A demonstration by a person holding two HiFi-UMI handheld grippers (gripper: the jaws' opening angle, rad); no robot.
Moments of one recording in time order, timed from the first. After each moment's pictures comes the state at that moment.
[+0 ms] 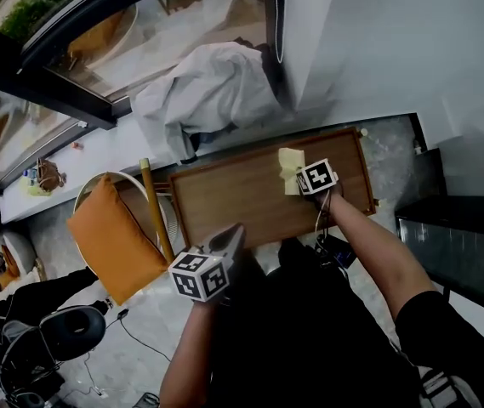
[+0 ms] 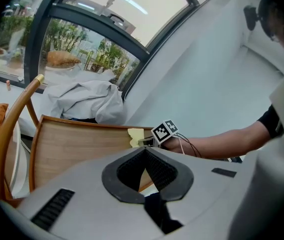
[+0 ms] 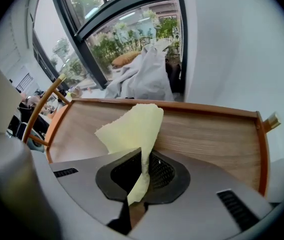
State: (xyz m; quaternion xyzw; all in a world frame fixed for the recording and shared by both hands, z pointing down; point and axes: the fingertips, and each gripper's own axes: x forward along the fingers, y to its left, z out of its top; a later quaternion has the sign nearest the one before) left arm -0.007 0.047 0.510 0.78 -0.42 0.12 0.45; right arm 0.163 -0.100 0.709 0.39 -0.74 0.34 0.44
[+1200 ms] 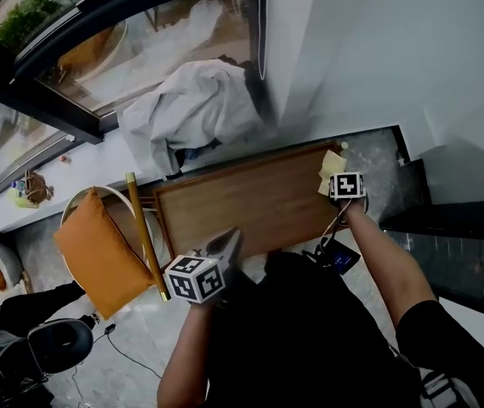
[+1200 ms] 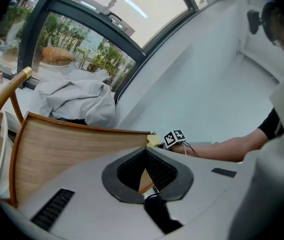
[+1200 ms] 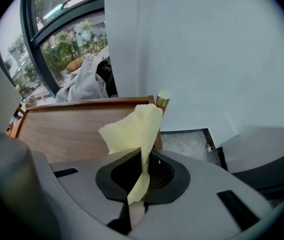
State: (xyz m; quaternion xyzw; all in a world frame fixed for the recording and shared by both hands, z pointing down) left arm 0.027 0.029 0.508 0.79 -0.40 0.08 0.46; right arm 0.363 -0.114 0.688 0.58 -0.60 0.32 0.44
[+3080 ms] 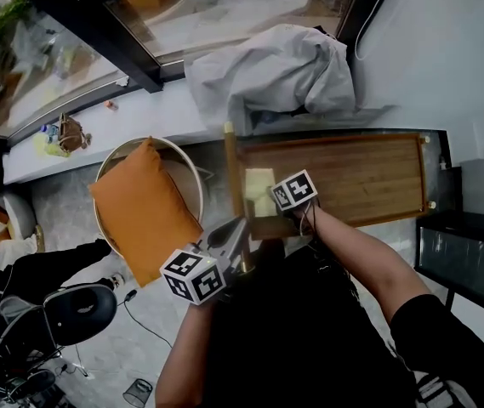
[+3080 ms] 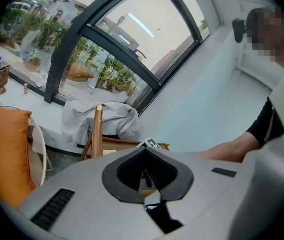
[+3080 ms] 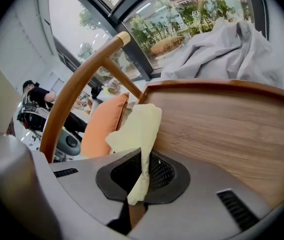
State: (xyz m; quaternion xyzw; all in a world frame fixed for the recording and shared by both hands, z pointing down) left arm -0.220 0.087 0.479 0.78 -0.45 0.03 0.43; right arm -0.169 0.018 0.719 0.21 -0.79 0.40 0.41
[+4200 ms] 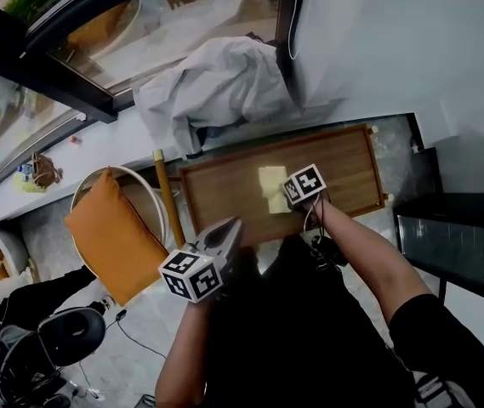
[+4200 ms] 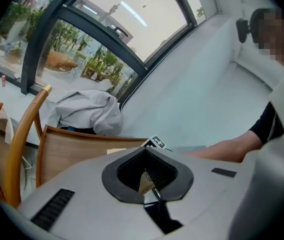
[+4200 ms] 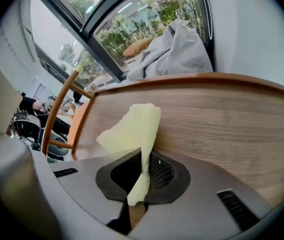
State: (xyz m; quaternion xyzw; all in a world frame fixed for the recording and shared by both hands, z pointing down) left arm -0.064 0.044 0.479 0.80 -0.39 0.05 0.44; right arm 0.059 -0.032 0.722 0.29 -0.74 0.42 0.44
